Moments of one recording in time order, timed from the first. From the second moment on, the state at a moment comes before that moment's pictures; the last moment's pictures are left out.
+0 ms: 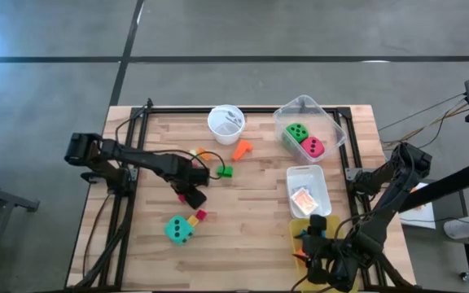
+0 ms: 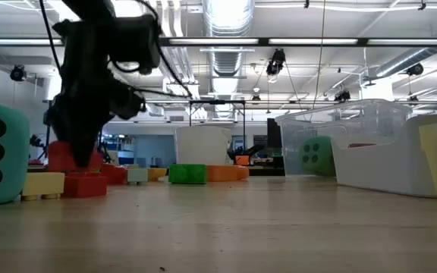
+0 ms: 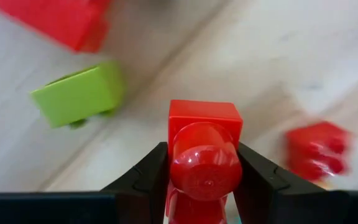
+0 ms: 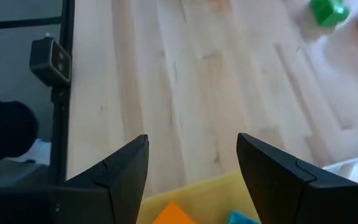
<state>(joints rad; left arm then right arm) -0.03 1.57 0.89 -0.83 0.11 -0.84 0.95 1.59 1.20 -0.77 0.66 1.01</state>
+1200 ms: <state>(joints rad) -0.36 1.63 1.18 0.34 -0.06 -0.50 0.85 1.64 1.15 0.04 1.25 0.67</state>
